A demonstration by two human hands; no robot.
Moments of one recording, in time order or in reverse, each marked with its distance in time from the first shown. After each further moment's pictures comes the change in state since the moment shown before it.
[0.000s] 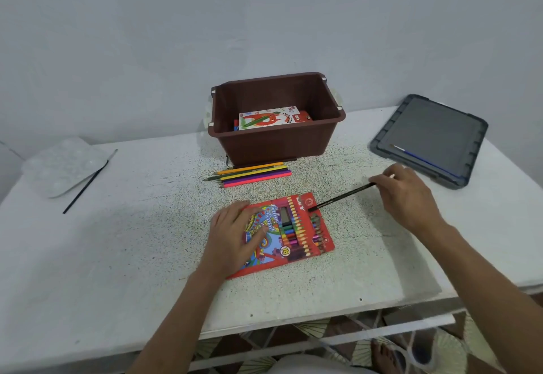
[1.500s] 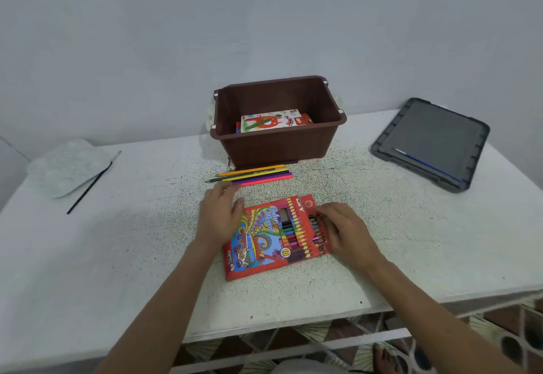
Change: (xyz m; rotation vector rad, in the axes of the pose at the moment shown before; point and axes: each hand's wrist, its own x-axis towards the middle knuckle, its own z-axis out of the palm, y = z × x) left_hand 0.047 -0.018 -0.015 0.096 -0.026 -0.250; right_hand -0.038 -0.095 0.046 0.528 -0.060 -0.097
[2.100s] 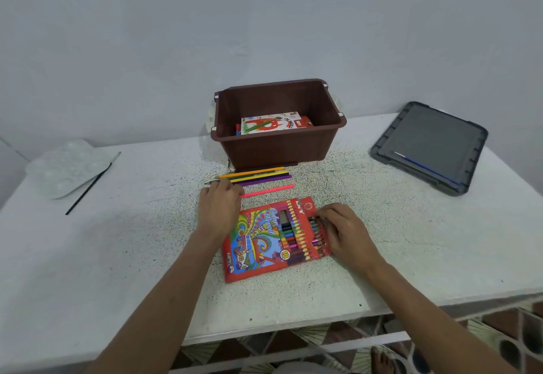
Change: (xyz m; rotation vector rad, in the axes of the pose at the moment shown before) left_hand 0.020 0.013 -0.009 0.343 -0.021 0.043; right_hand 0.003 -0.004 -0.003 0.014 0.013 0.035
